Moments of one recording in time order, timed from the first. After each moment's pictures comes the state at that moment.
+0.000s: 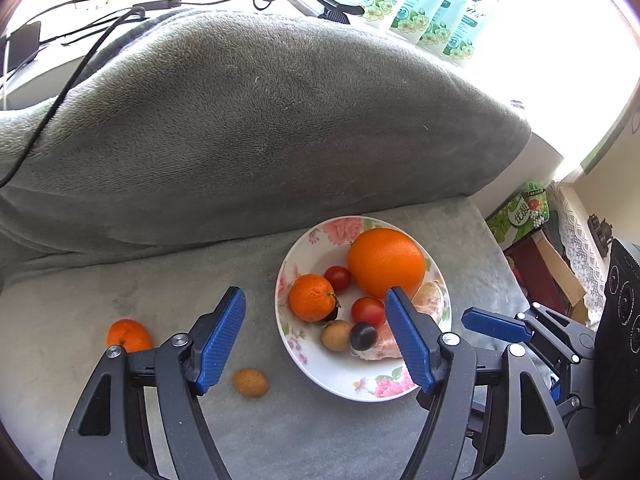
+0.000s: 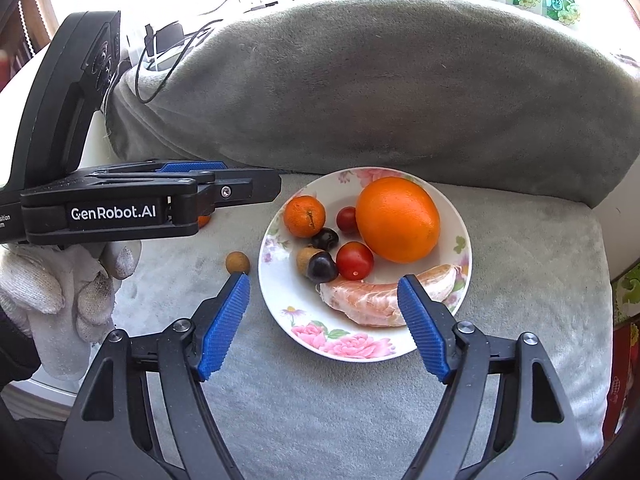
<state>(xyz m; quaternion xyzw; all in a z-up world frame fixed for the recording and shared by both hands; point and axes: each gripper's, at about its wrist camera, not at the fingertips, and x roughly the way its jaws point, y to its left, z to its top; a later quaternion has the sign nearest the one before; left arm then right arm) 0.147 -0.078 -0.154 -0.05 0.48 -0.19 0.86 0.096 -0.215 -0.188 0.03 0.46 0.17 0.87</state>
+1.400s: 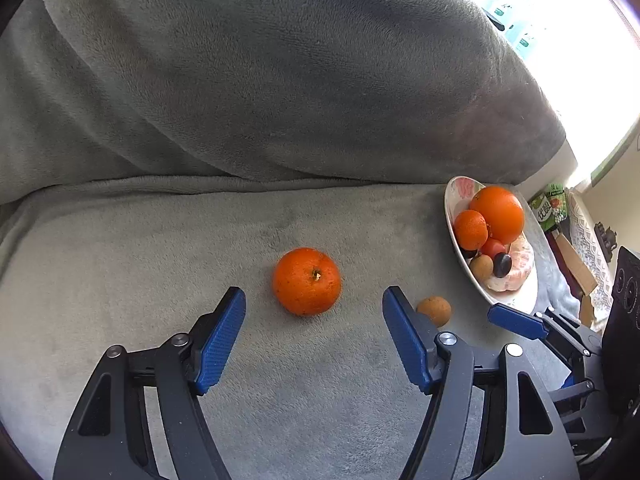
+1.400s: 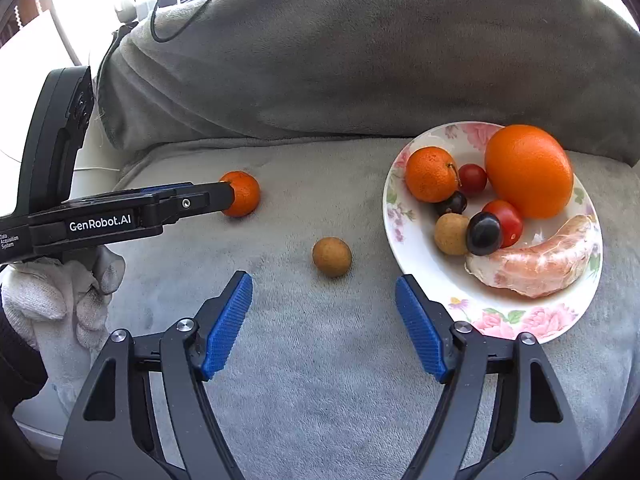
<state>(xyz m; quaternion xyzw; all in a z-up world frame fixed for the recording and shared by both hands) 0.134 0.059 -0.223 -0.08 0.48 -0.18 0.85 0.093 -0.108 -0.246 0.06 0.47 0.13 0.87</state>
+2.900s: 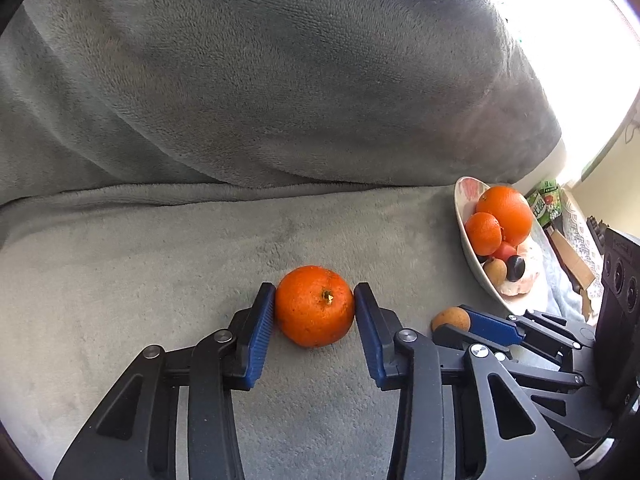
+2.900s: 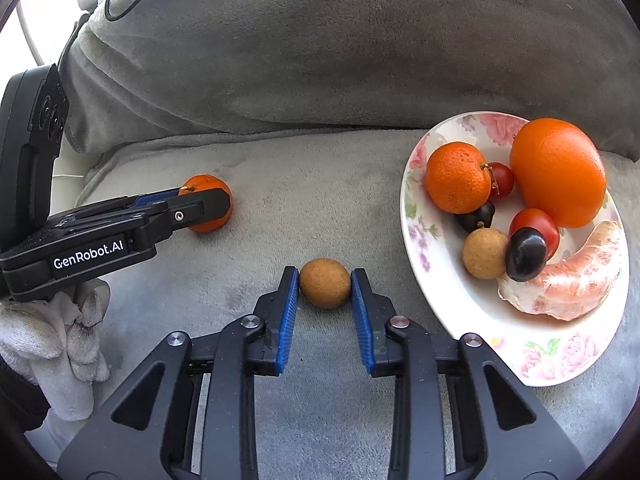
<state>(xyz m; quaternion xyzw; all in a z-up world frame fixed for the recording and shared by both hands) 0.152 0.055 -0.241 -0.08 0.46 -0.21 0.86 0.144 -0.068 -0.283 0.05 0.48 0.09 0.87</state>
